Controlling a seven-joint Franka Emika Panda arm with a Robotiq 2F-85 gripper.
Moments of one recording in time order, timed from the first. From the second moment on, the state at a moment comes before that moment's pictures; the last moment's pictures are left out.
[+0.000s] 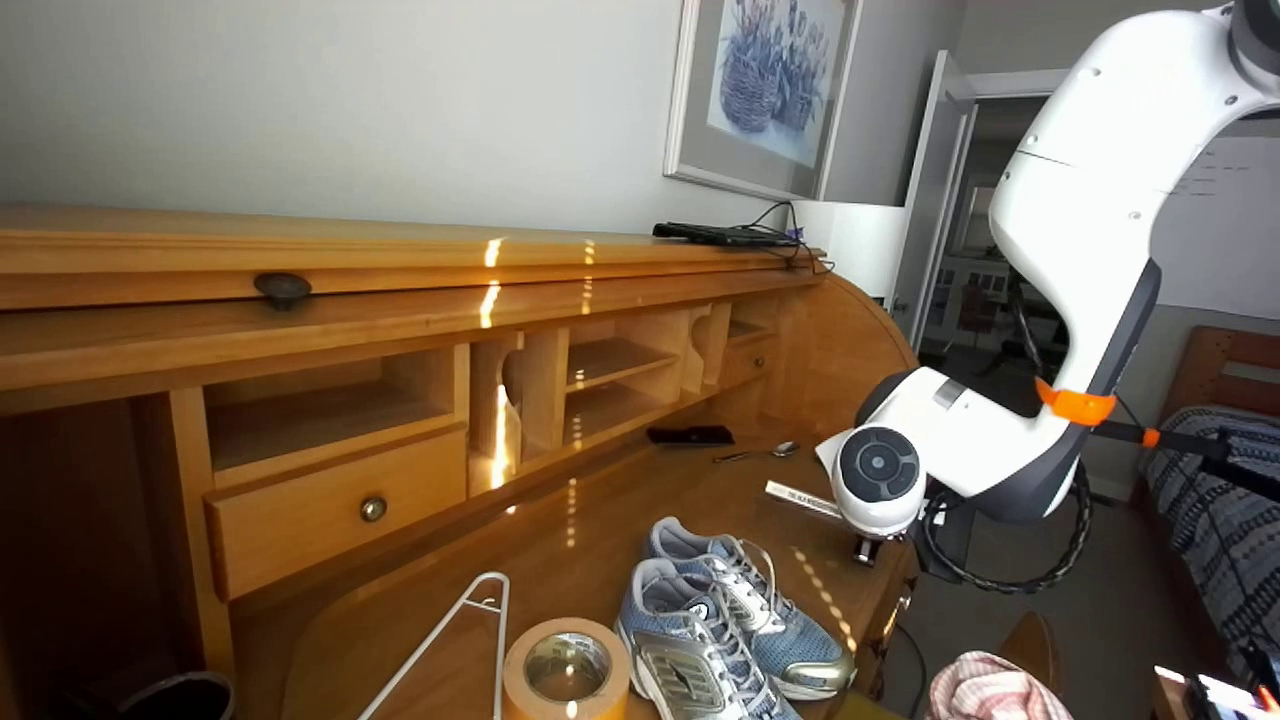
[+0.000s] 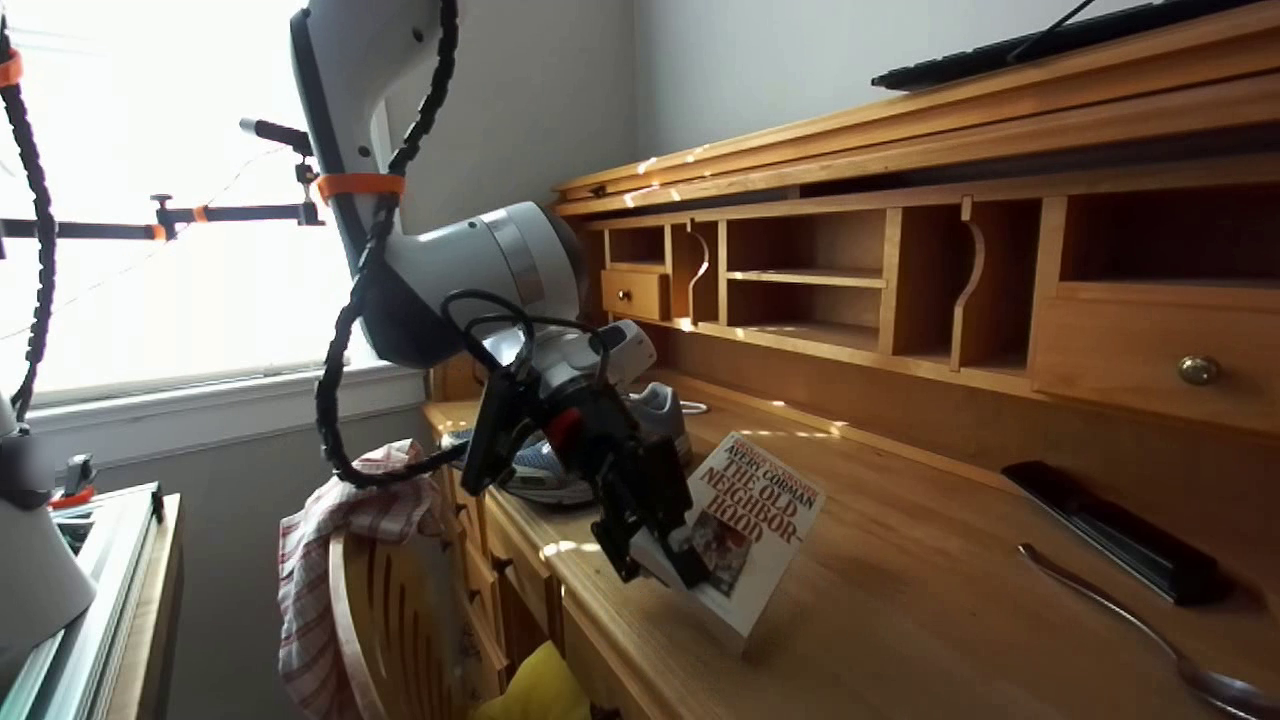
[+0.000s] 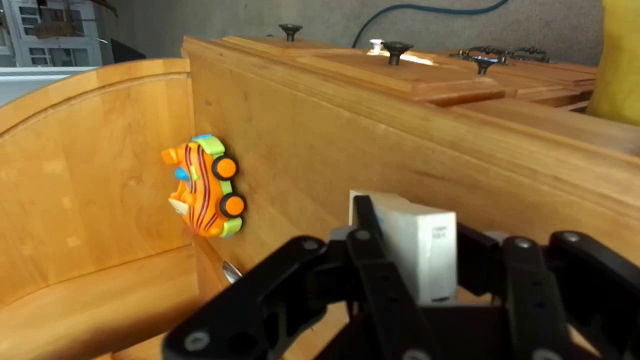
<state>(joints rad) -0.26 0.44 -0.07 -2.38 -1.71 2.33 1.20</state>
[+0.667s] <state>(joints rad) -0.19 0.38 -0.05 -2.35 -1.81 2.33 1.22</state>
